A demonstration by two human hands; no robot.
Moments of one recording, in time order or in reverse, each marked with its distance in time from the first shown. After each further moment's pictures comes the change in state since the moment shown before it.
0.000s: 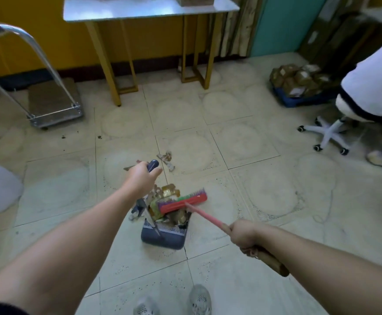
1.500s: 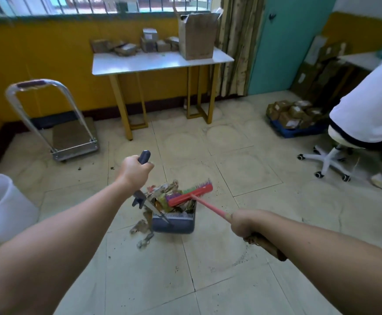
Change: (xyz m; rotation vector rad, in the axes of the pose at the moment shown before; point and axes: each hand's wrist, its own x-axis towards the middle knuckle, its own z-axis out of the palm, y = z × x) left_hand -0.059 0.042 -0.088 -0.163 0.255 0.146; right_hand -0.081 -0.036 -0.030 -0.174 0.211 -0.013
